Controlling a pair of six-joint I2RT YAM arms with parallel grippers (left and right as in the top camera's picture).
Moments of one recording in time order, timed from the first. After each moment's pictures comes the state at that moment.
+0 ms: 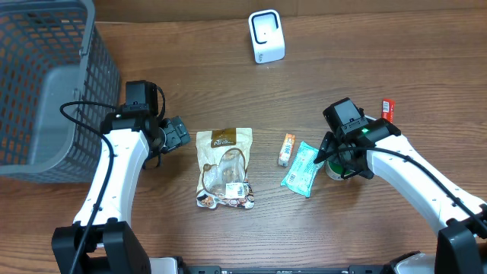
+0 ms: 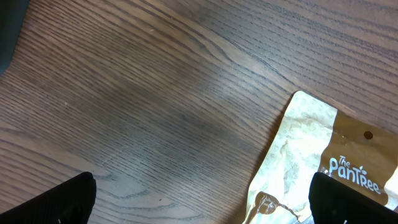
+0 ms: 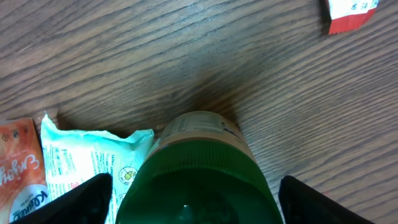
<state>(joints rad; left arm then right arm) 0.08 1.54 1.12 -0.91 -0.09 -0.43 0.42 1.56 1.02 -0.87 0.14 0.83</state>
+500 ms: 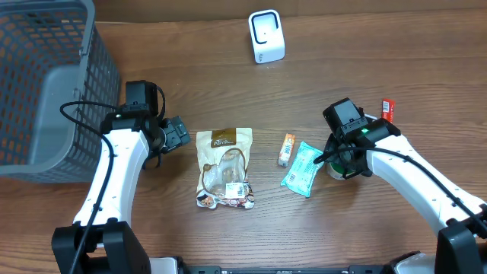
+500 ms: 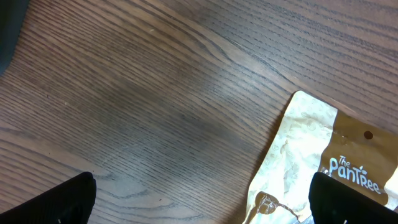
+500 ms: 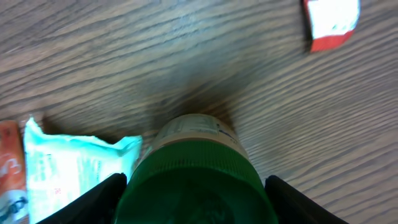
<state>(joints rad) 0.08 1.54 1.12 -0.91 -0.09 -0.43 0.42 1.56 1.02 -0.88 0.19 0.77</state>
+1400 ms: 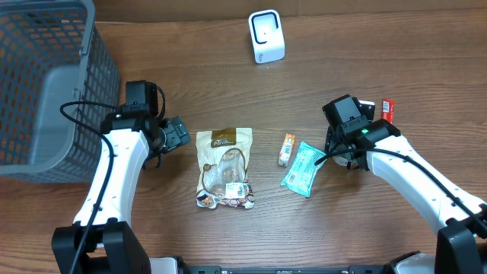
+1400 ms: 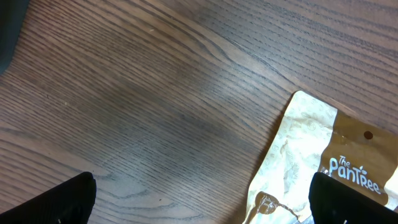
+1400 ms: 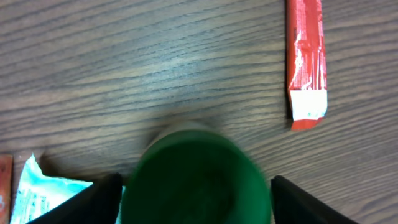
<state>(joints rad) 0.08 1.54 1.12 -0.91 -0.09 -0.43 0.42 1.56 1.01 -0.75 0.32 0.59</state>
